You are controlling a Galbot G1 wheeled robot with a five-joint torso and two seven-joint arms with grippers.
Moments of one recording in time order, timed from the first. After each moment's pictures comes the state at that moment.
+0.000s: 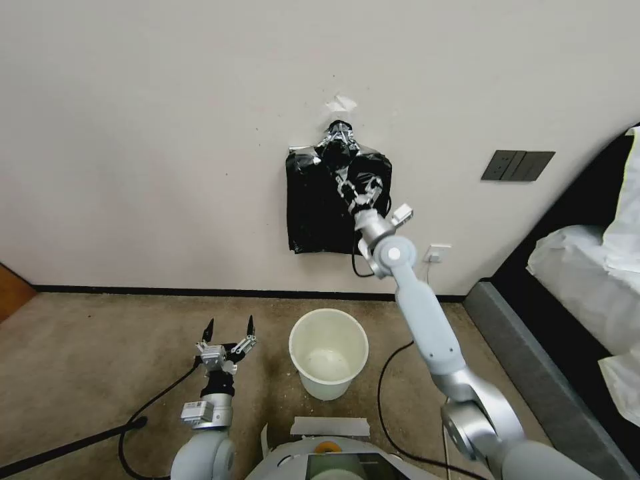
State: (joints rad) left arm 1.76 -1.48 -0.56 -2.10 -0.14 -0.30 -0.06; right arm -0.70 1.32 0.17 1.87 1.27 -0.19 0.13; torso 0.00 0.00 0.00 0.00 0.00
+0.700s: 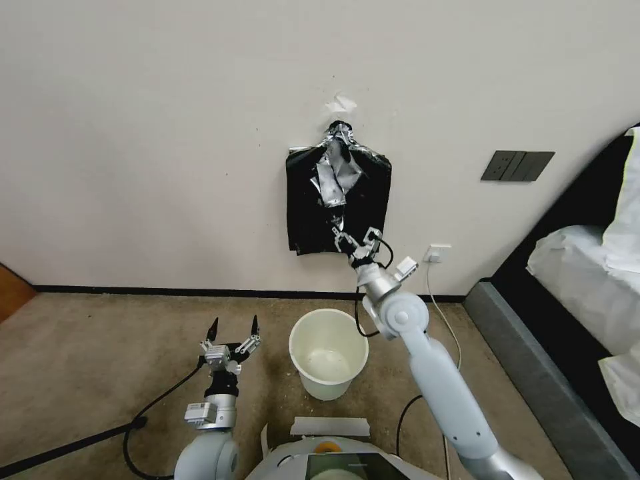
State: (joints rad) left arm 1.76 -1.48 -0.53 -2.11 -0.14 -0.31 -0.06; right arm -0.98 1.28 0.18 2.07 1.13 -0.23 0.14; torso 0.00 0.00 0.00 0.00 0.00
